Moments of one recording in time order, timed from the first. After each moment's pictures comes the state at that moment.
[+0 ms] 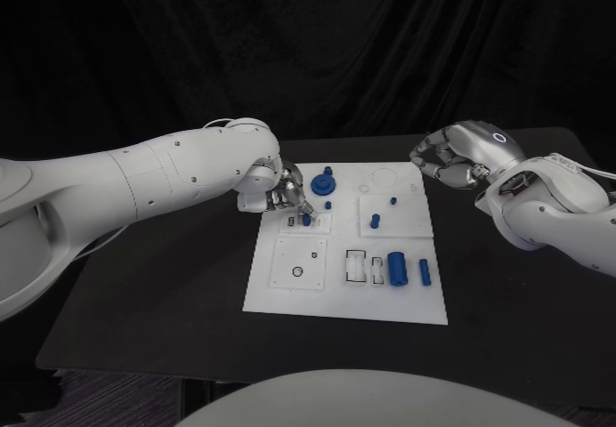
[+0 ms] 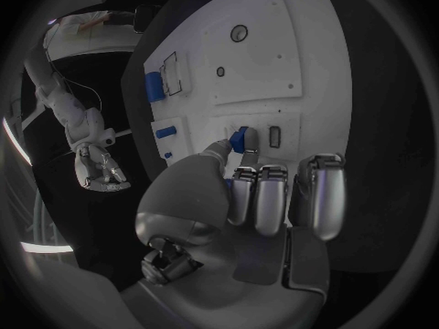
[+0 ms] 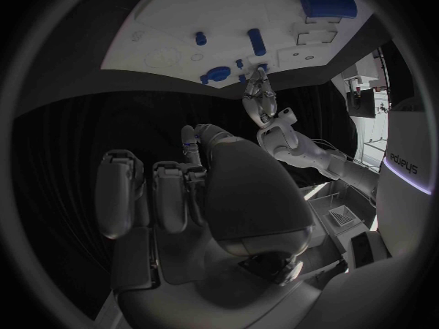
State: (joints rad) left arm 1.39 -0.44 -0.21 1.06 -0.81 0.42 -0.52; left_hand 1.22 0.14 0.06 0.16 0.40 0.94 0.08 0.13 0.99 1.46 0.01 1.58 1.31 1.47 -0.04 1.56 1.31 0.05 1.46 0.08 1.44 1.31; right arm 1.37 -0.93 -0.25 1.54 -1.53 -0.63 -0.06; right_hand 1.43 -0.04 0.27 0.25 0.44 0.97 0.11 0.21 0.15 1.46 0.02 1.56 1.31 1.47 -0.05 1.51 1.31 0.04 1.47 0.06 1.38 1.31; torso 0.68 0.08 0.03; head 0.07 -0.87
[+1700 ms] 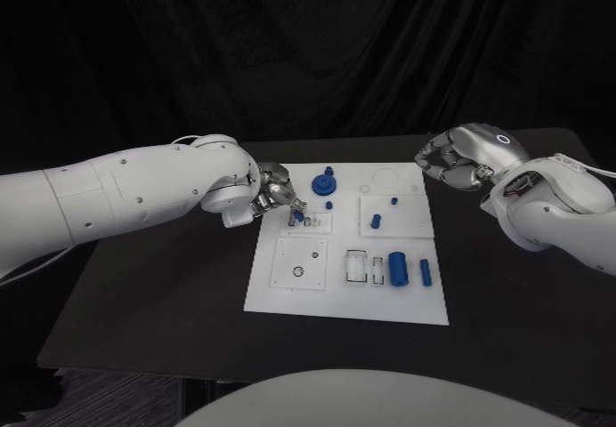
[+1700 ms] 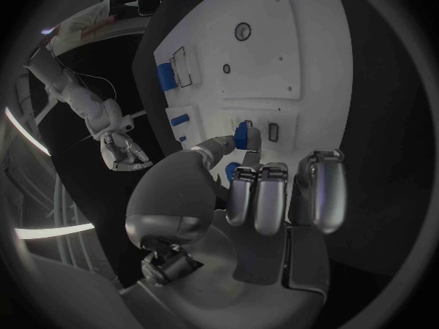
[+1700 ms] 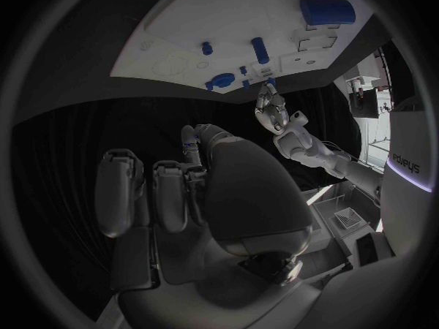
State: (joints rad) left arm 1.38 -0.67 -0.21 1.35 -0.81 0.11 -0.43; left_hand 1.10 0.01 0.43 0.01 0.45 0.97 0.07 0.20 1.06 1.47 0.00 1.58 1.31 1.47 -0.05 1.56 1.31 0.05 1.43 0.06 1.39 1.31; right arm 1.37 -0.94 -0.25 1.54 -1.53 -0.60 -0.08; right_hand 1.43 -0.04 0.27 0.25 0.44 0.97 0.11 0.21 0.15 1.46 0.02 1.56 1.31 1.47 -0.05 1.49 1.31 0.04 1.47 0.06 1.37 1.31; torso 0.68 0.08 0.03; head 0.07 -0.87
